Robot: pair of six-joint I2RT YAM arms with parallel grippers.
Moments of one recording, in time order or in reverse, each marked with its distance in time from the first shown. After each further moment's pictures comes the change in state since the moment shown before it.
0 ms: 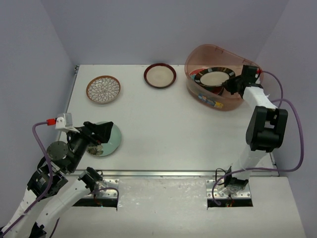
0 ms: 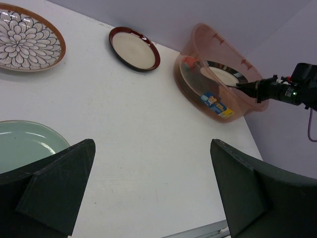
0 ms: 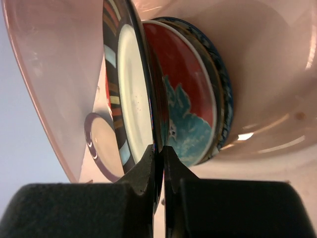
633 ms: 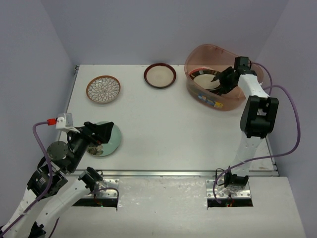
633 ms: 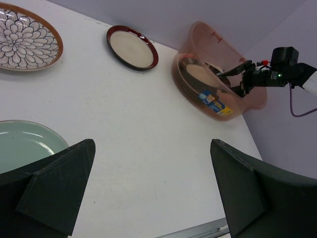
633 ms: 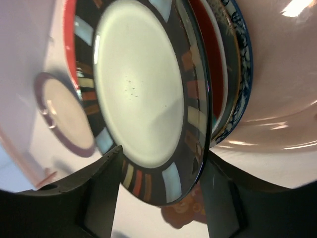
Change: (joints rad) left arm -0.012 0.000 0.000 0.000 0.000 0.000; right arm 0.049 0.276 0.398 -0.359 -0.116 -0.206
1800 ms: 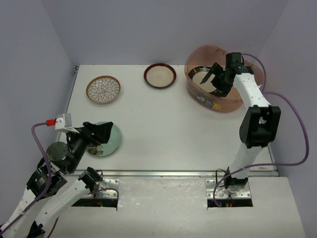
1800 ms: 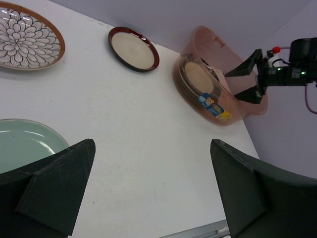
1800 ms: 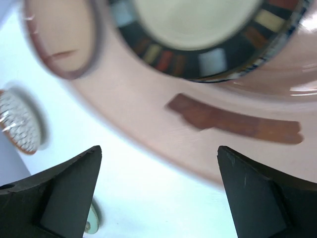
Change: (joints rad) left arm -0.021 -0.005 0.000 -0.004 -0.033 -0.015; right arm 0.135 -0.180 -0.015 -0.212 0.021 -0.242
